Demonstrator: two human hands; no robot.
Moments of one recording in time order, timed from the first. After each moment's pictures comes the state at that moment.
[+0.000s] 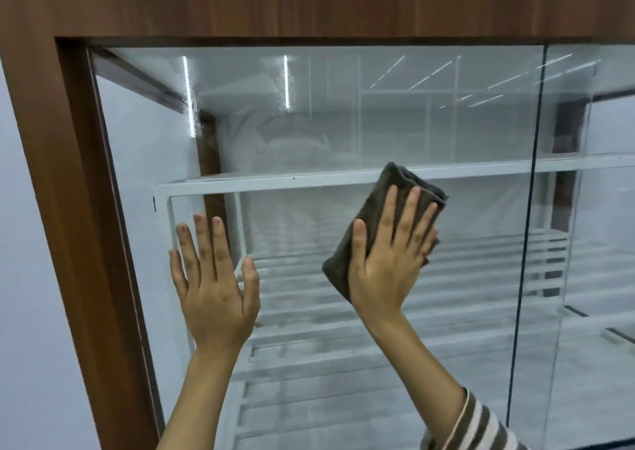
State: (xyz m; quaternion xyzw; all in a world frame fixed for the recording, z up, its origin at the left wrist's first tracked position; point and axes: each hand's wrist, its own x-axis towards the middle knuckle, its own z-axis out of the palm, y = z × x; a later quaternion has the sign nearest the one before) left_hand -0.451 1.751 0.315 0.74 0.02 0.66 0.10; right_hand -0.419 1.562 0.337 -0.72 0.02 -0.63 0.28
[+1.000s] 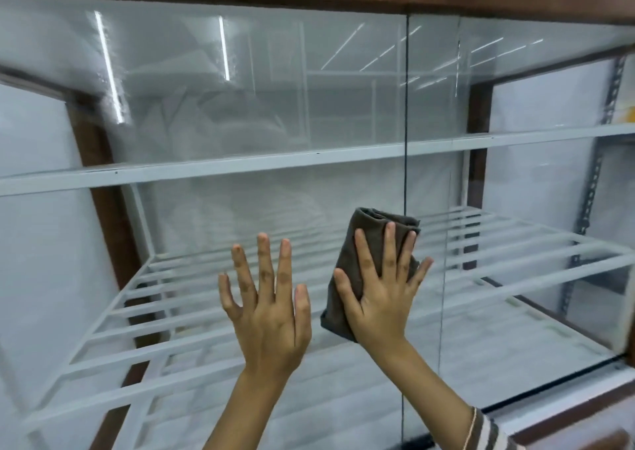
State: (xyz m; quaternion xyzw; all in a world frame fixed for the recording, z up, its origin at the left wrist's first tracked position) left_hand -0.427 1.539 0.276 0.79 -0.07 0.61 0.10; right_hand -0.392 1.388 0.261 -0.76 -0.03 -0.63 0.17
